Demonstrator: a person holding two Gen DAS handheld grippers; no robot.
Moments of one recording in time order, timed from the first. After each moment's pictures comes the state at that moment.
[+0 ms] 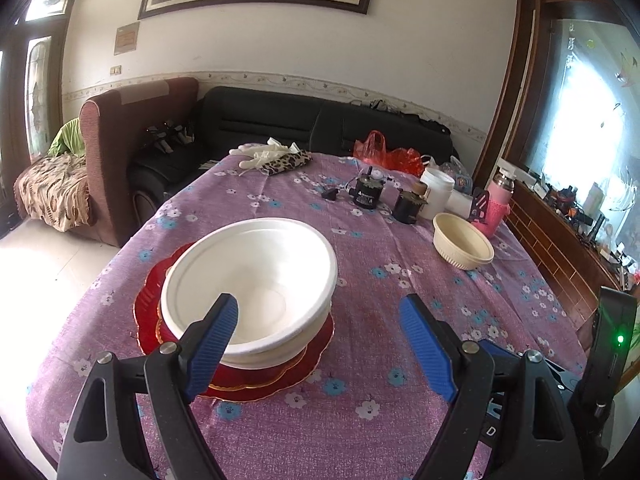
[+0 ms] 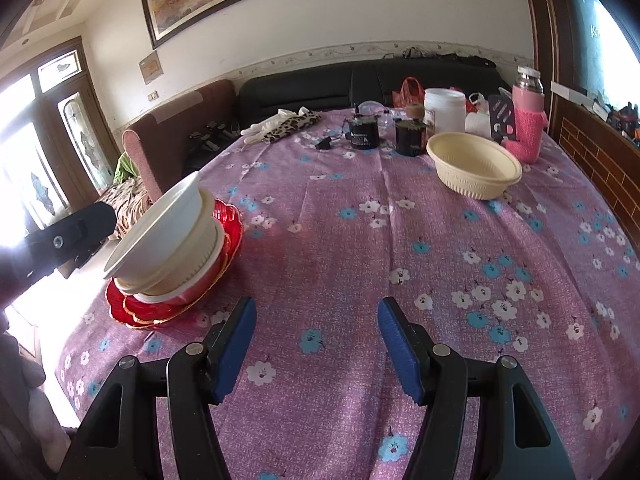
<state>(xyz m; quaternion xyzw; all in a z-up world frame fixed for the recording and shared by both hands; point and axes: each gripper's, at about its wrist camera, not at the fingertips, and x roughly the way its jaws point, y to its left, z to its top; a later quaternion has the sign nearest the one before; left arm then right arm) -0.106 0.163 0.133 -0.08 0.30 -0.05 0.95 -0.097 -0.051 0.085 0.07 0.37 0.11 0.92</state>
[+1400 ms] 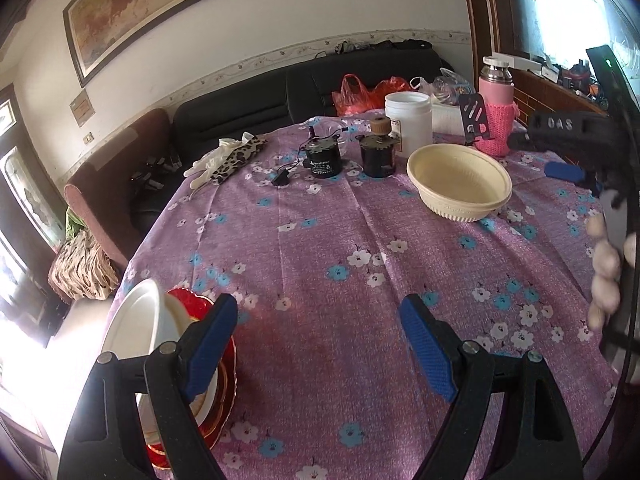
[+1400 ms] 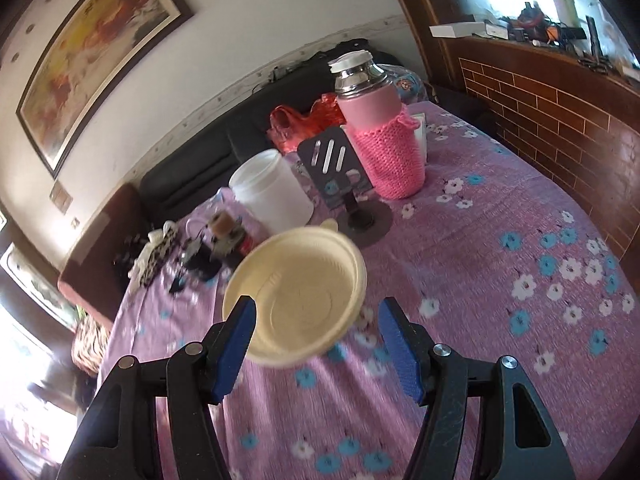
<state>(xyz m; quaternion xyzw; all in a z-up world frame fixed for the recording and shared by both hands) -0.016 0.001 0.110 0.13 0.37 -0.02 0.92 0.064 -0.277 0.102 0.26 0.34 -0.04 0.90</state>
